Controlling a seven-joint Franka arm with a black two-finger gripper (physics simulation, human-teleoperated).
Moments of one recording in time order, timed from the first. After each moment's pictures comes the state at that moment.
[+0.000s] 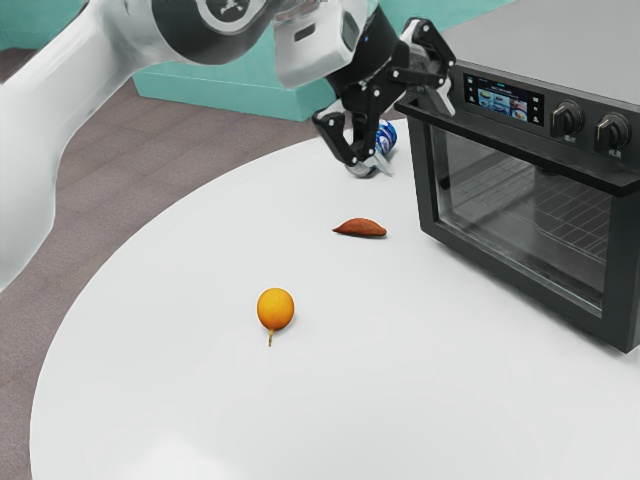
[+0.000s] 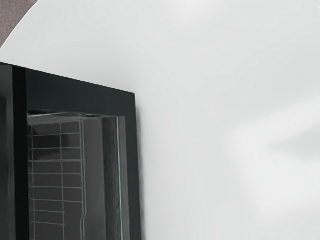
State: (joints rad) arm -0.27 0.28 0.06 -0.94 -0.12 1.64 1.72
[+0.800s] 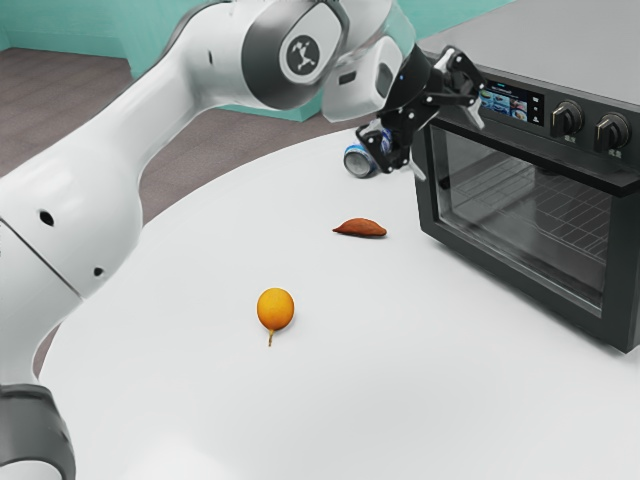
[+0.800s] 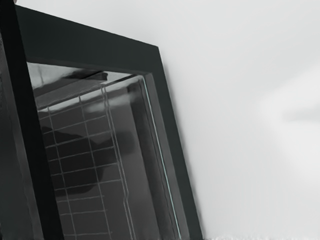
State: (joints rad) arm -0.16 0.48 -0.01 -0.85 -0.12 1.81 1.97
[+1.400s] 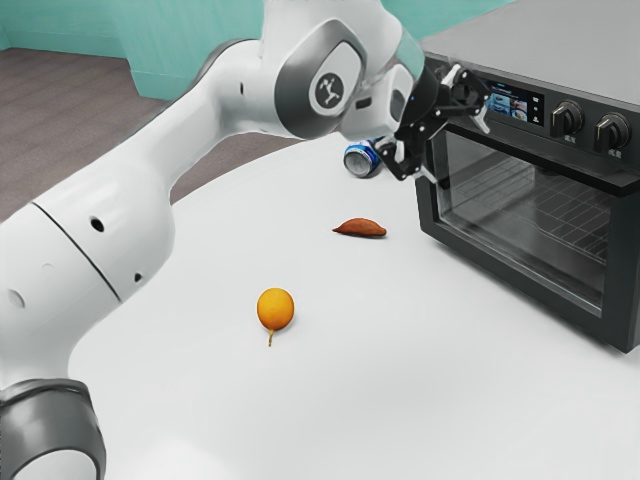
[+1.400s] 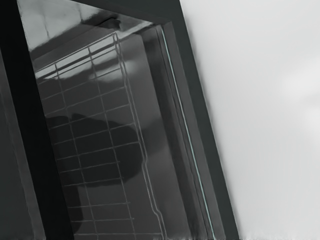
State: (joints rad) arm -0.13 0.55 -0.01 -0.85 -0.12 1.96 2.03
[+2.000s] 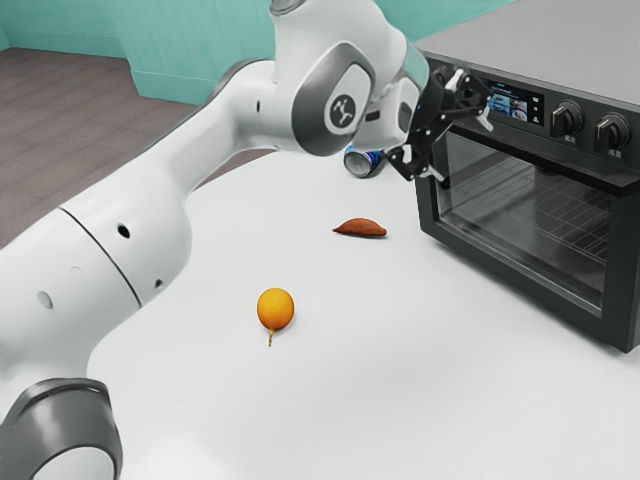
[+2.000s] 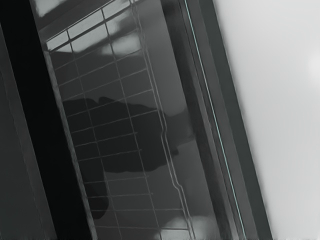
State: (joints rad) arm -0.12 0.60 0.00 -0.85 -0.12 2.08 2.05
